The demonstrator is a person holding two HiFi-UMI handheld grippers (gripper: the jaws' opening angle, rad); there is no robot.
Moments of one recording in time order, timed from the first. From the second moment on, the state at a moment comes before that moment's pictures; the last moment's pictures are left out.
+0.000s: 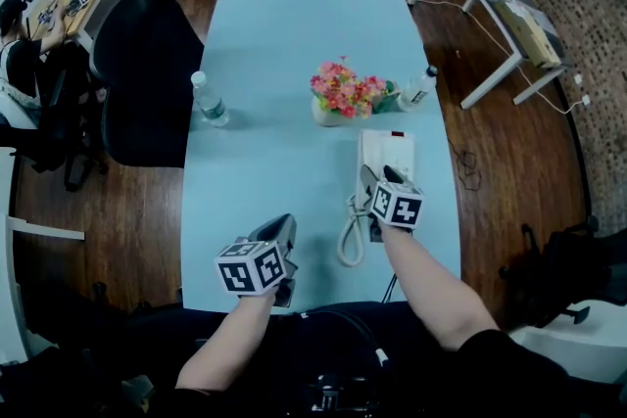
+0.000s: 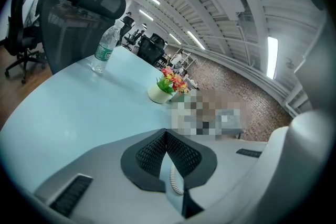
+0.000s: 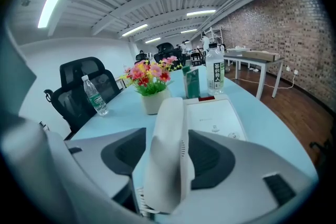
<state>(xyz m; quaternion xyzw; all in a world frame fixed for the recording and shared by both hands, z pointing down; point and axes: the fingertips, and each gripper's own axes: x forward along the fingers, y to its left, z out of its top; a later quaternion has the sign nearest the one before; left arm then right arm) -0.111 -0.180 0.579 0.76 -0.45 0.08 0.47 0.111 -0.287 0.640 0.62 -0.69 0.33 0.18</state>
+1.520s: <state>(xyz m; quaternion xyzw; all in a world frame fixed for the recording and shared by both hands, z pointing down) -0.032 -0.065 0.542 0.82 -0.39 0.12 0.41 0.123 -0.031 0.523 0.44 -0.78 0.43 -0.04</state>
